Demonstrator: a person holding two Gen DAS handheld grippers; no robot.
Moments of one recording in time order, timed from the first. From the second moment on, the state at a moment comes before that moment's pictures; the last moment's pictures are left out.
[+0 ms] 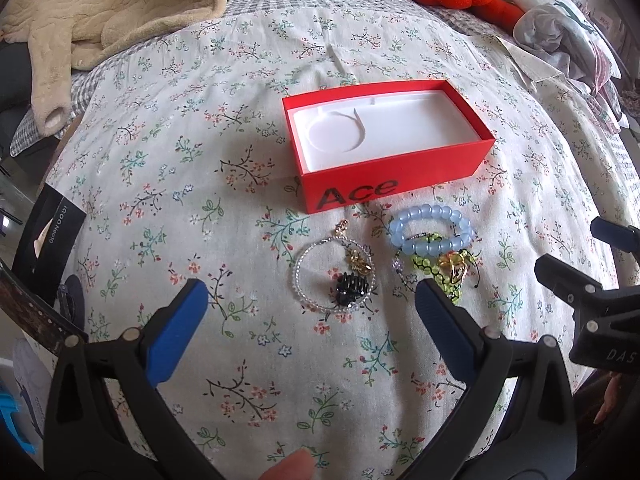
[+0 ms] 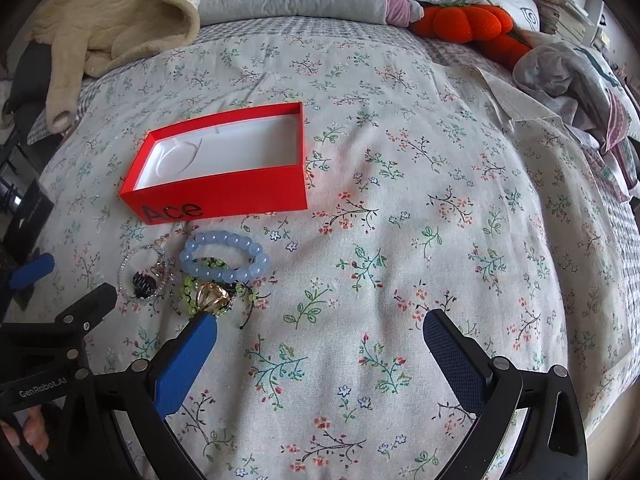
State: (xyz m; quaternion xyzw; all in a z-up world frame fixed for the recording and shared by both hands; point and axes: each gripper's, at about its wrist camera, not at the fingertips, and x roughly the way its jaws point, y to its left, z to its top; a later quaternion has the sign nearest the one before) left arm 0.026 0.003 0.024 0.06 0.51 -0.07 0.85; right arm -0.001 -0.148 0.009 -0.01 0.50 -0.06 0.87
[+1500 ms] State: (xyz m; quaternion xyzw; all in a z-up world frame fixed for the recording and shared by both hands) left arm 0.089 -0.001 -0.024 0.00 0.59 -0.15 0.80; right arm 0.089 -0.134 -0.048 0.05 0.56 0.01 0.83
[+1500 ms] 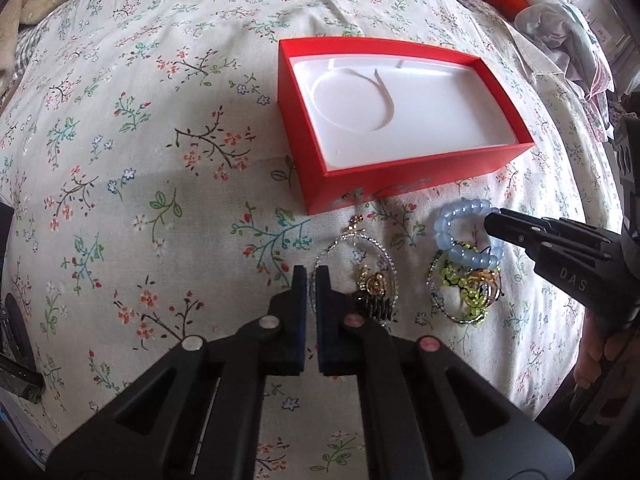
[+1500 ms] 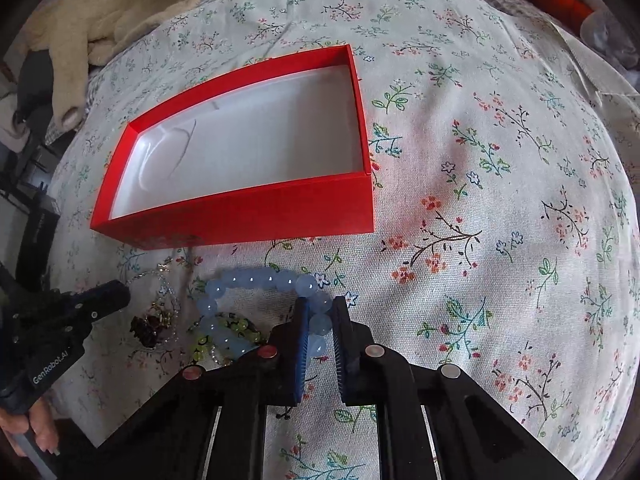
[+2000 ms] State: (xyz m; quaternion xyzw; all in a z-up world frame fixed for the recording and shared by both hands) left arm 0.083 -0.007 0.038 -0.04 0.52 -0.20 0.83; right arm 0.060 -0.136 0.022 0.07 0.49 0.07 0.87
